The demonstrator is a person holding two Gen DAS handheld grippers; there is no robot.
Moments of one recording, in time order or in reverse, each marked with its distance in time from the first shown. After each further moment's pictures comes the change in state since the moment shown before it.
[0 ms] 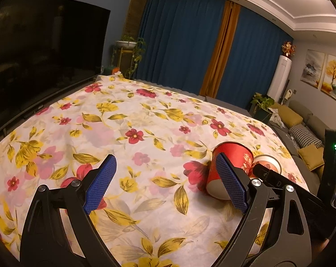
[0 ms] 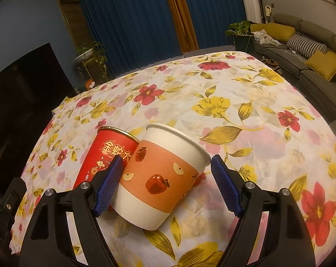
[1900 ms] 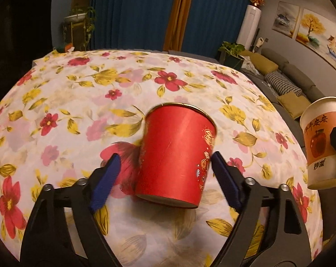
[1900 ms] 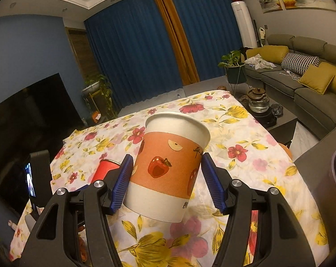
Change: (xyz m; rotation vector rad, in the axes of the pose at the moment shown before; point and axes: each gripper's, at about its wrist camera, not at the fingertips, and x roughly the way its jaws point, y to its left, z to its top) left arm 0.091 -0.090 -0.015 0.209 0.303 -0.187; right arm -0.100 -0.068 0.009 0.018 -0.220 0.048
